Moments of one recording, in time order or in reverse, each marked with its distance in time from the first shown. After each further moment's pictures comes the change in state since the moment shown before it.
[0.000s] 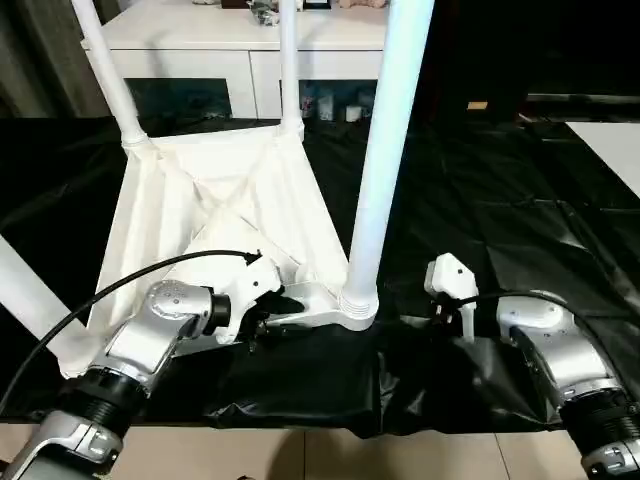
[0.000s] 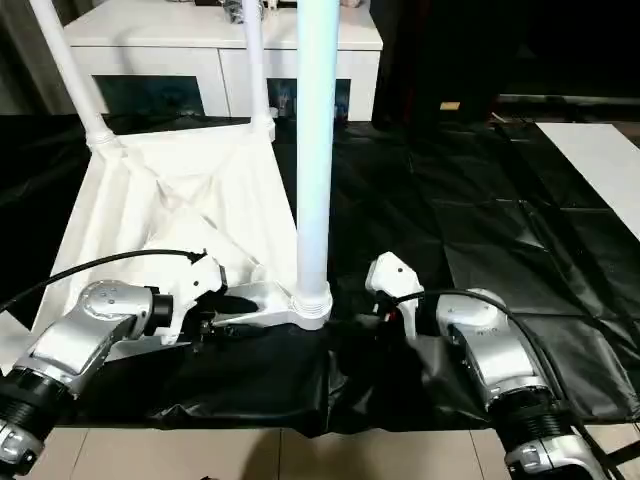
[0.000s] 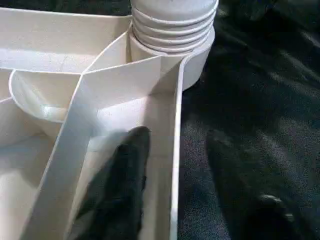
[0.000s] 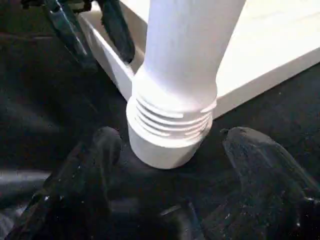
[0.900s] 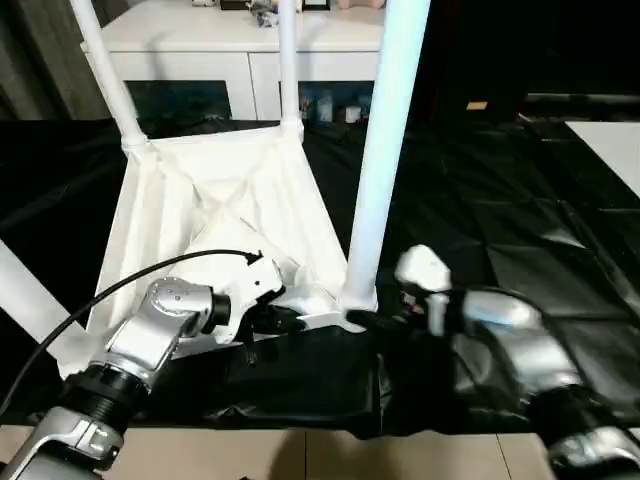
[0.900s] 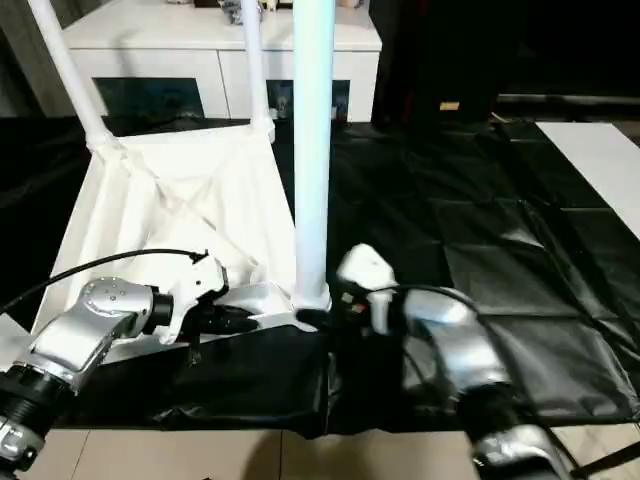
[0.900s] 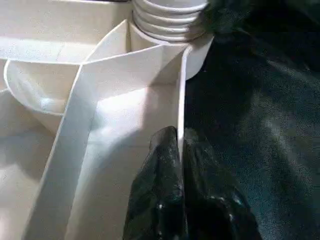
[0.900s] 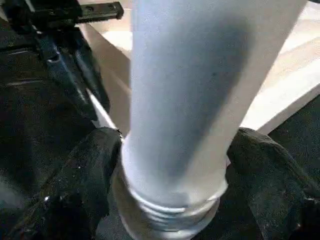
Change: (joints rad) left arm -0.004 0.000 0.000 -0.017 0.028 0.053 -0.022; right arm -0.053 0.138 0.022 0.077 -0.010 -0.018 -0.109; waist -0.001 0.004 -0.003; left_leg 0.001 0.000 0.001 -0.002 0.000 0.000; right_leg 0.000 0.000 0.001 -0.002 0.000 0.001
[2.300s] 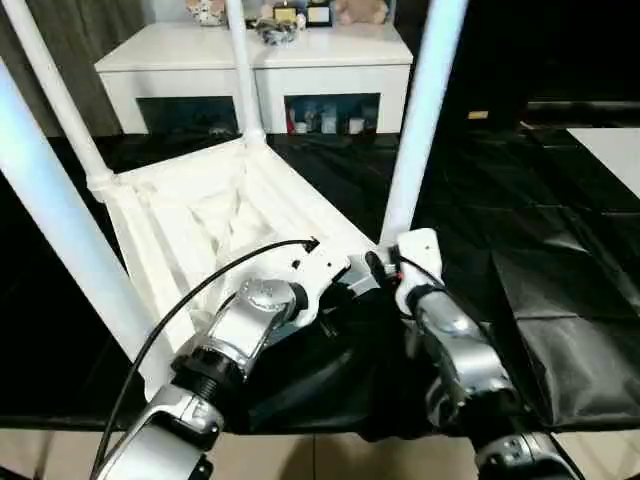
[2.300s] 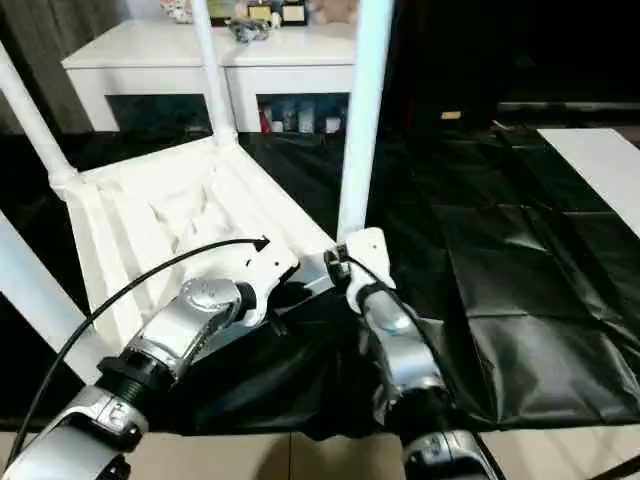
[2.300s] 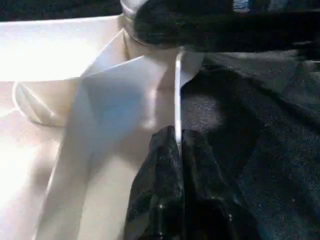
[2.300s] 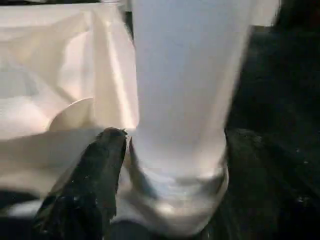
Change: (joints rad) left arm -0.128 -0.309 0.027 0.198 0.135 0.072 0.431; right arm 0.015 0.277 -0.157 0.031 -0.075 0.123 -0.702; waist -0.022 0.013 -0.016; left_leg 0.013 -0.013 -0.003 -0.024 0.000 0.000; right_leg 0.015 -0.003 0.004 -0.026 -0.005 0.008
